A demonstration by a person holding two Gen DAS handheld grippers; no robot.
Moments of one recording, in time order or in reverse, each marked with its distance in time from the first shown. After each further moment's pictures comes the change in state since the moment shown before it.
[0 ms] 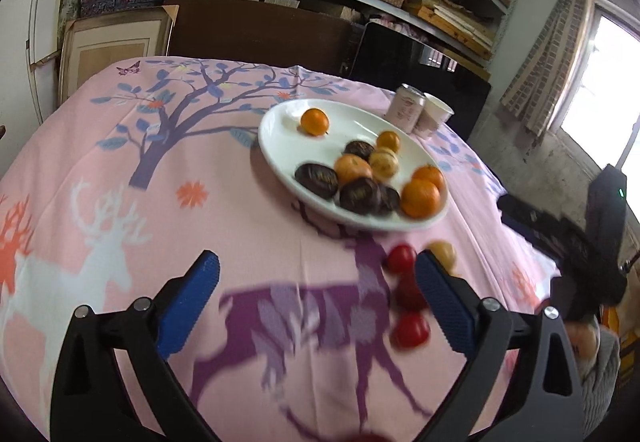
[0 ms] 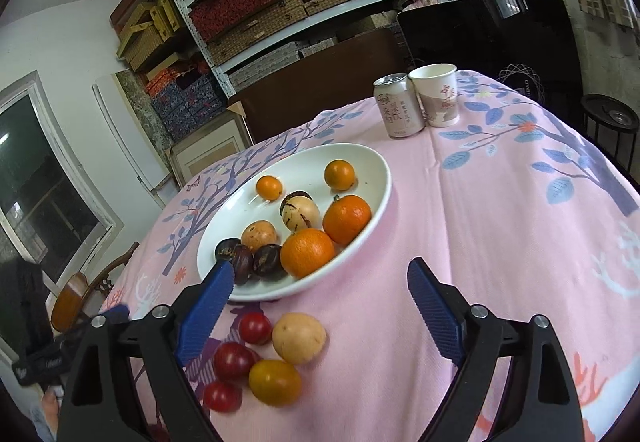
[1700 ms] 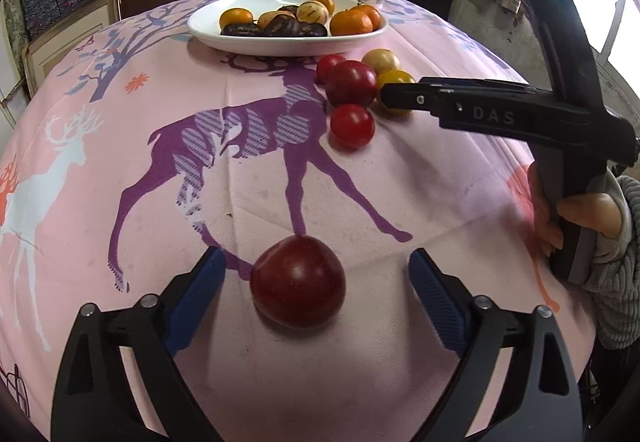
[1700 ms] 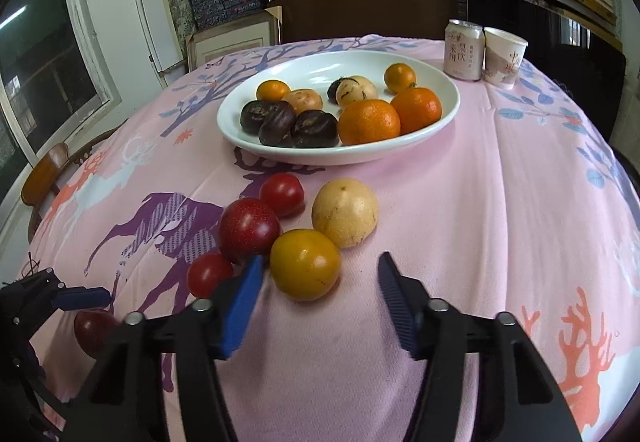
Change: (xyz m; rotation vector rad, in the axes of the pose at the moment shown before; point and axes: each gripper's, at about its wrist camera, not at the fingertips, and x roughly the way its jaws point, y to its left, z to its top) left arm 0.002 -0.057 -0.095 0.248 0.293 0.033; right arm 0.031 0.048 -0.058 -0.318 0.275 -0.045
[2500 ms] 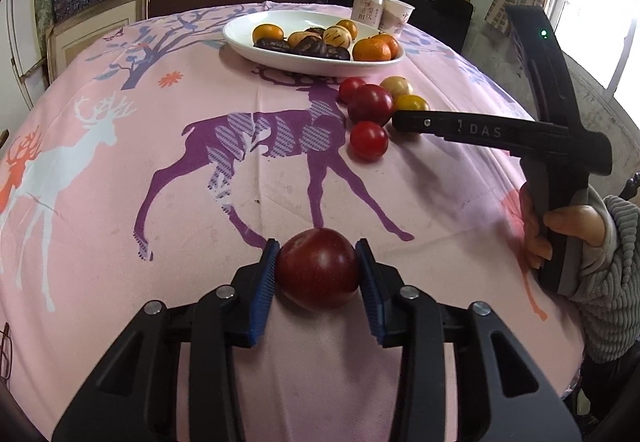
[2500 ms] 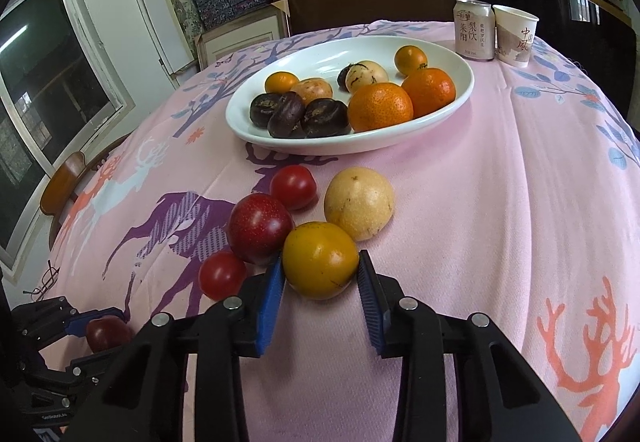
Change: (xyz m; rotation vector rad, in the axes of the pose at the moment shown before) left arm -0.020 0.010 -0.016 -0.101 -0.088 0.015; right arm 0.004 -0.002 0.001 0.037 0.023 0.083
